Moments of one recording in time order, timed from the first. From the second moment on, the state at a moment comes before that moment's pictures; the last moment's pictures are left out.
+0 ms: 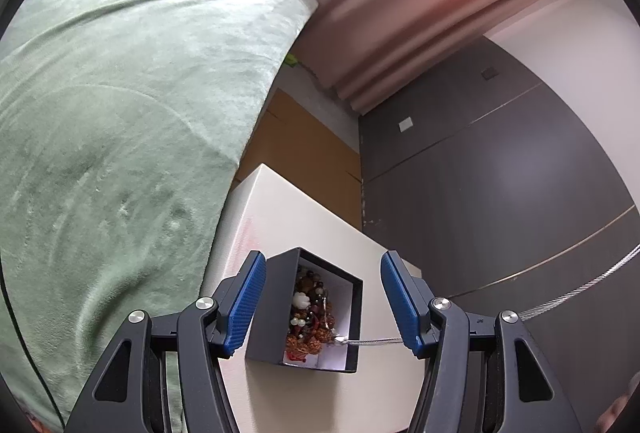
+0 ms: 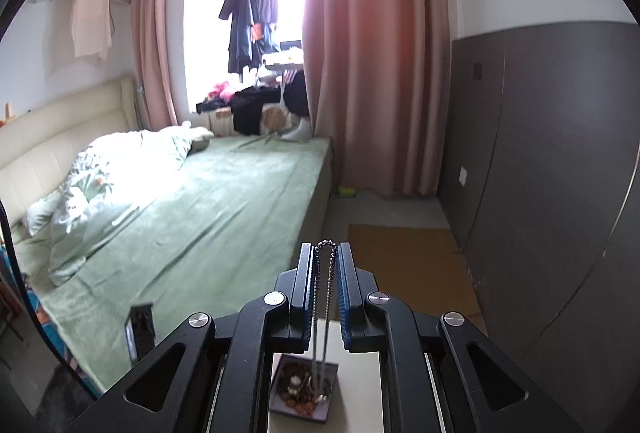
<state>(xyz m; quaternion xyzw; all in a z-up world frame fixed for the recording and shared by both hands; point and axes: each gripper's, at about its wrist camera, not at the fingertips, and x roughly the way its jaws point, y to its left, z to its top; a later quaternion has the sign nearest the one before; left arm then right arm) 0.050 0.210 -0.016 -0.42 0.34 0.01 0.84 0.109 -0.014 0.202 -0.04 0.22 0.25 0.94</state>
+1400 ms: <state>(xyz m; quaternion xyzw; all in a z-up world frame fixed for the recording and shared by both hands) 0.029 0.114 0.020 -0.24 0.35 0.04 0.90 0.143 -0.139 -0.002 0.07 0.39 0.24 0.89</state>
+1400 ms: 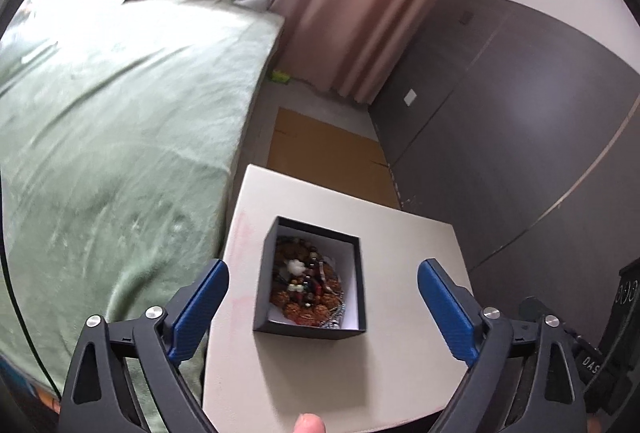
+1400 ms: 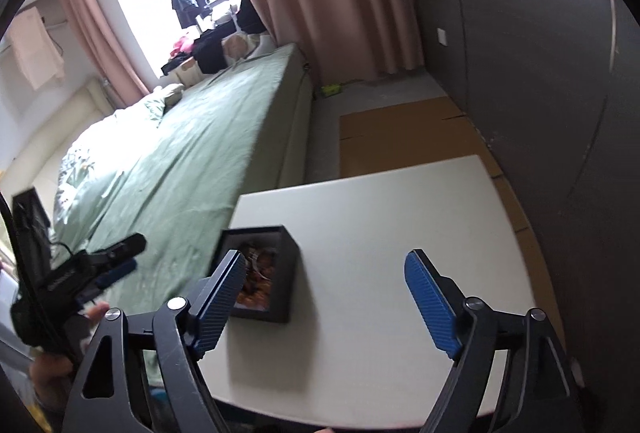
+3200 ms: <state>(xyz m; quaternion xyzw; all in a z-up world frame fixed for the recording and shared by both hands) -0.006 0.015 0.020 -0.11 0.31 0.05 0.94 0.098 -0.214 -0.028 0.03 0.39 0.21 0.89</state>
